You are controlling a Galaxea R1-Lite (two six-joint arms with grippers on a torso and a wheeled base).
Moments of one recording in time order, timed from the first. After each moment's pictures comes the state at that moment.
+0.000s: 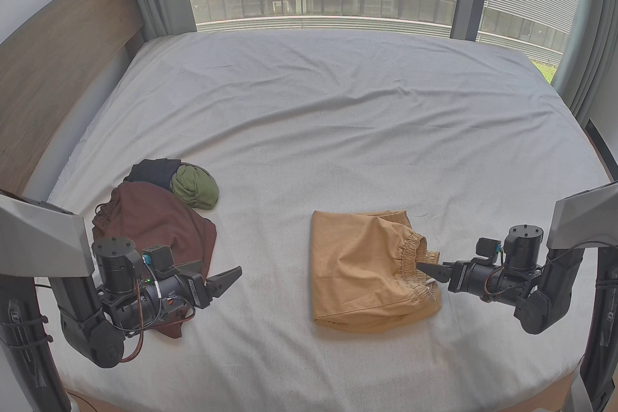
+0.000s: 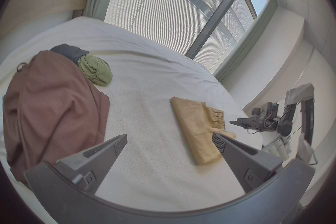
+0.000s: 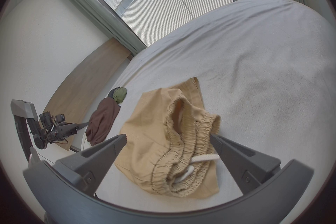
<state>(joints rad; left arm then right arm) -0.25 2.16 -0.26 -1.55 -0.32 -0.26 0.18 2.29 -0.40 -1.46 0.43 0.37</state>
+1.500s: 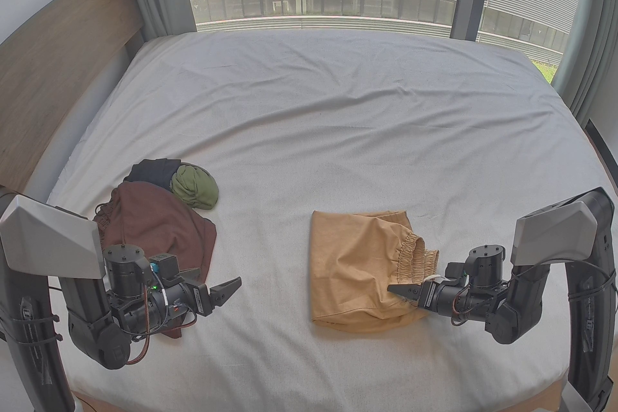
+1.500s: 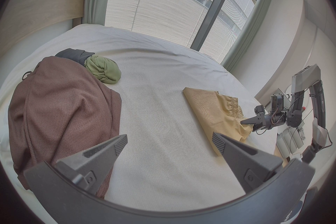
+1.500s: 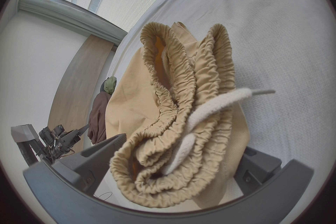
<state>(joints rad) -0.24 2.24 -0.27 -1.55 -0.26 -0.16 0.29 2.46 -0.52 -1.36 0.40 0.62</state>
